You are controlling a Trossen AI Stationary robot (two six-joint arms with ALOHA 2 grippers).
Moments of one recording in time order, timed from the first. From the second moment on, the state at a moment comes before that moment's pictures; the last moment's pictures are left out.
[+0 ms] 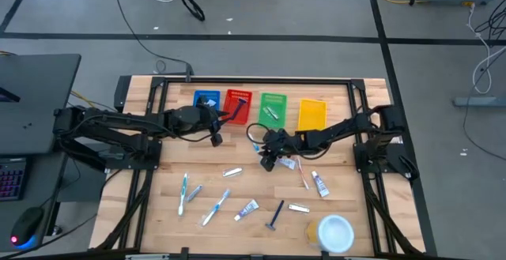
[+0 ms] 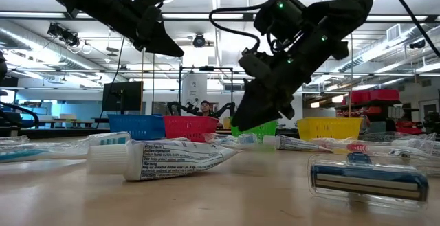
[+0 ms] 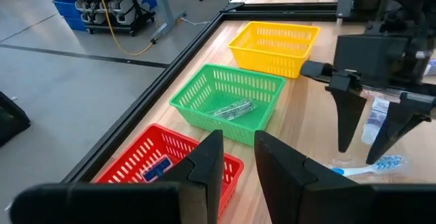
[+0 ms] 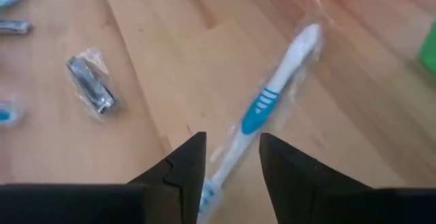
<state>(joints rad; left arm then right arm) 0.12 1.11 0.58 0.17 -0.36 0.04 0.03 1.81 0.86 0.16 0.15 0.52</state>
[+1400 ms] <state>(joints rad) 0.12 1.11 0.58 0.17 -0.37 0.06 0.04 1.87 0.86 0.17 0.12 0.56</state>
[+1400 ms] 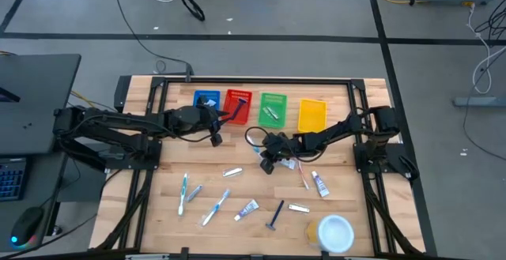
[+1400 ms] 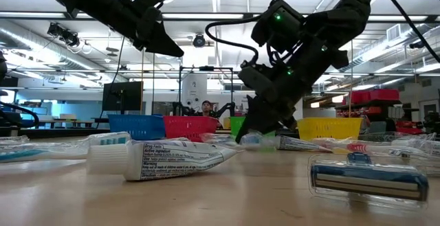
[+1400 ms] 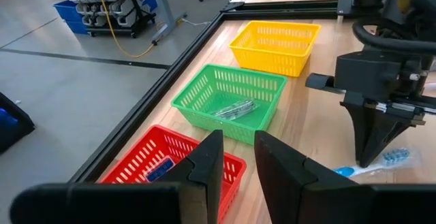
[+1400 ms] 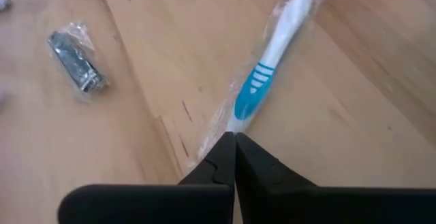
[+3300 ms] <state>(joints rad) 0.12 1.11 0.58 0.16 -0.32 0.01 -0.14 1.31 0.53 -0.30 0.80 0.47</state>
